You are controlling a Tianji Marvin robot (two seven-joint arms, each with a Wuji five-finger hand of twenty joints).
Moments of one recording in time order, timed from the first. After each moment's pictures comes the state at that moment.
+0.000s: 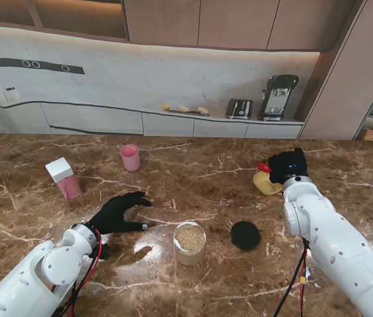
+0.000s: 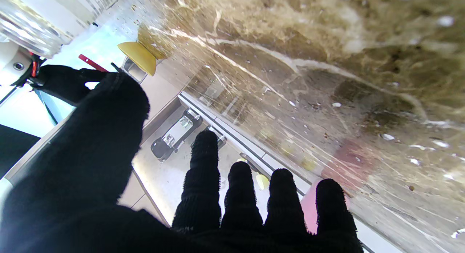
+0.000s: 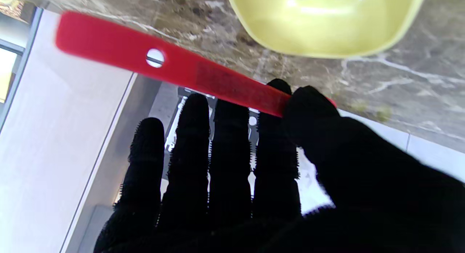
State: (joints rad) left arm 1.53 -1.10 -1.18 -1.36 0.50 -0.28 -0.01; right arm -1.20 -1.04 1.05 -1.16 -1.20 0.27 -0.14; left_hand 0.57 -0.51 0.53 -0.09 0.42 -0.09 0.41 0.39 0.29 -0.09 0.21 0.21 0.22 -0.03 0.08 0.32 -0.03 0.05 0.31 0.46; right_hand 0.54 -0.51 1.00 -0.30 0.85 -0.20 0.86 0.60 1.05 -0.07 0.39 0.50 0.79 -0.05 0.45 0.47 0.35 0.01 0.85 0.58
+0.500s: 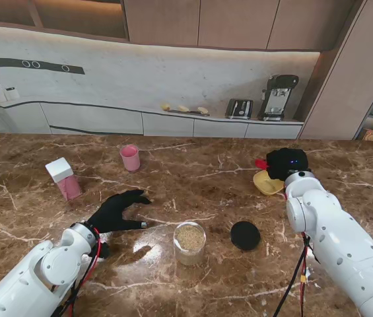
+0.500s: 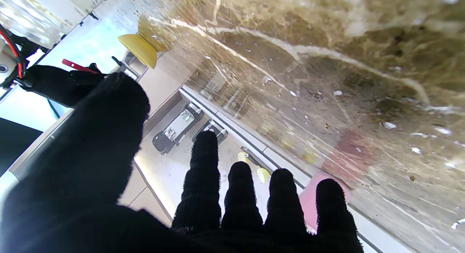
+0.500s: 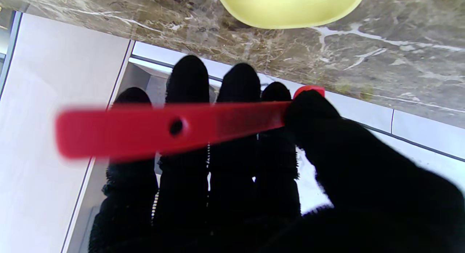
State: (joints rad) left arm 1.53 -1.10 -1.20 -1.36 0.50 -0.30 0.01; right arm -1.25 -1.04 1.14 -1.28 -1.18 0.20 -0.07; left_hand 0.57 -0.51 0.53 -0.08 0.42 -0.09 0.41 0.39 0.29 -0.09 0.21 0.21 0.22 -0.03 0.08 0.32 -0.03 0.05 0.31 0.46; right_hand 0.54 -0.46 0.94 -0.31 0.83 -0.20 0.86 0.79 1.28 -0.10 0.71 0.80 1.14 0.01 0.73 0.62 0.69 0.12 1.21 0.56
